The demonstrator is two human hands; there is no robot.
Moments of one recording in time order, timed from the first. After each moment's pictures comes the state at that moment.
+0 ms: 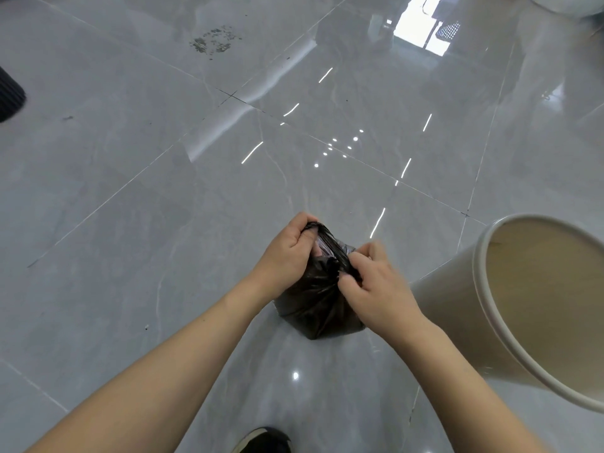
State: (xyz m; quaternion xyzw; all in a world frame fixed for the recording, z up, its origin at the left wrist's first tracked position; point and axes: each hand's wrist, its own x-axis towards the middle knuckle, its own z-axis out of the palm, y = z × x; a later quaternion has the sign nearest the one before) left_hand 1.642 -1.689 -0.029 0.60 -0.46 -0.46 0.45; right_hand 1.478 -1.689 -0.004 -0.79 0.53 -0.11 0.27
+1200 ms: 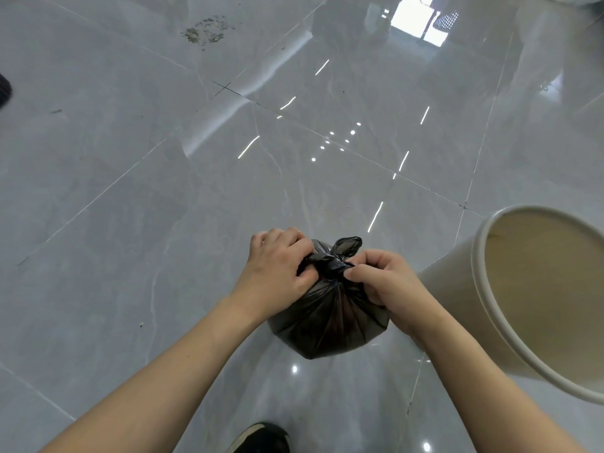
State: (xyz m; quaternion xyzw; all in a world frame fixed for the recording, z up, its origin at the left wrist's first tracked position) left_hand 1.648 -1.660 -0.048 0.67 -0.70 -0.12 0.22; right_hand 1.461 -1.699 0.005 -0.47 0.51 -0.22 0.68
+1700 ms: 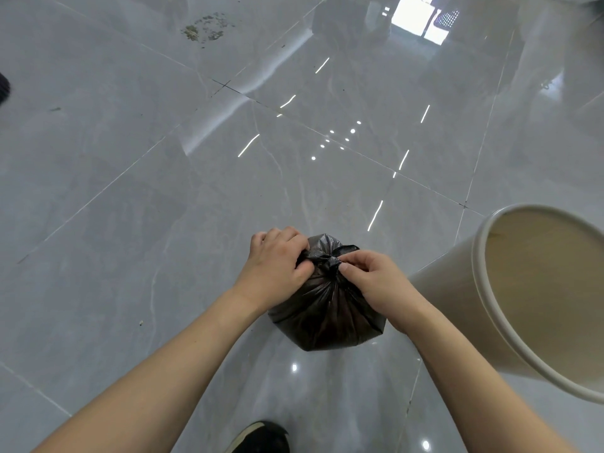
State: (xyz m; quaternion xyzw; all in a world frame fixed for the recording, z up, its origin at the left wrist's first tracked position) left_hand 1.652 -1.670 -0.058 0.68 -0.69 -0.17 0.18; right_hand 1.474 -1.700 -0.009 -0.57 0.58 -0.14 0.56
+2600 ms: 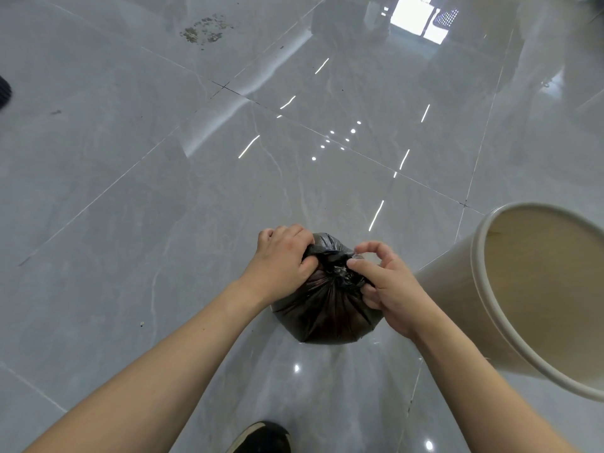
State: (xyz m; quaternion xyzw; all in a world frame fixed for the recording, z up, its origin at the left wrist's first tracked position) left_hand 1.648 -1.683 -0.060 0.67 -0.69 -0.19 0.17; right_hand 1.457 -1.700 -0.018 -0.39 0.53 -0.25 0.71
